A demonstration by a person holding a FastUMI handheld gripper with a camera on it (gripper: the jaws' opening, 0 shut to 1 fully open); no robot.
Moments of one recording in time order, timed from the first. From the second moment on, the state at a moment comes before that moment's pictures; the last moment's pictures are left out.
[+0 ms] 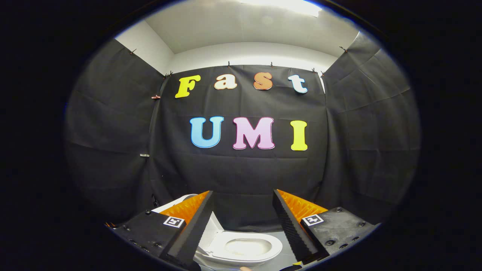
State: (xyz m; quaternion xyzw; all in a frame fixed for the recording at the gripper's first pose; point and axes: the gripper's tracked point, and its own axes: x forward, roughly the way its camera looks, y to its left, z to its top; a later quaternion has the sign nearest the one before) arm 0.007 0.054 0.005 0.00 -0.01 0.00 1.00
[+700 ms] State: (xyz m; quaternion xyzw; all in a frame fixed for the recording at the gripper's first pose) arm 0.006 0.052 0.007 0.01 -0.01 0.00 1.00
